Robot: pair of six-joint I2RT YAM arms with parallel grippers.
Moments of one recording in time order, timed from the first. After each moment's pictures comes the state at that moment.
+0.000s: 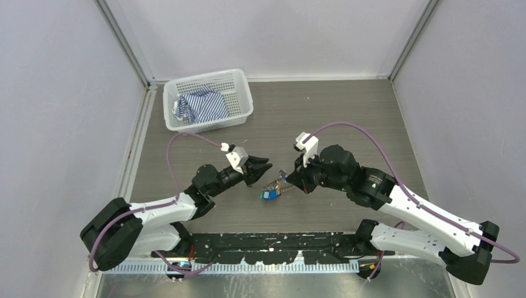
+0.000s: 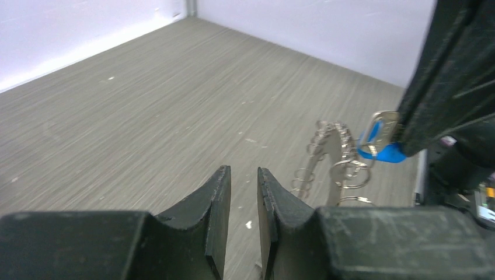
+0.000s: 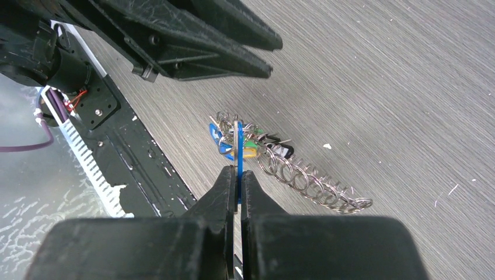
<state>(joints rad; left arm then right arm) -0.81 1.14 0.32 0.95 0.22 -0.11 0.95 0.89 0.90 -0.51 -0.05 0.22</state>
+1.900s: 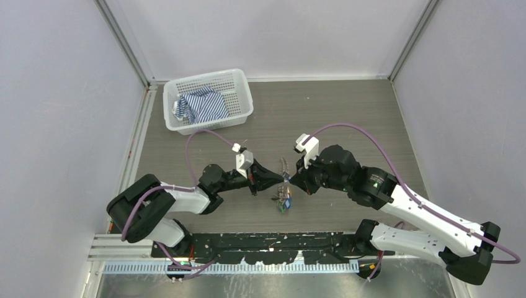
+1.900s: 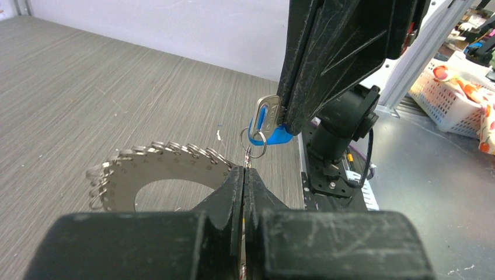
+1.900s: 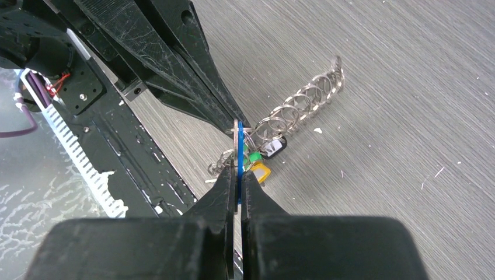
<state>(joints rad) -0.79 1.44 0.33 1.36 0.63 -0.36 0.95 0.88 0.92 -0.59 -0.04 0.19</state>
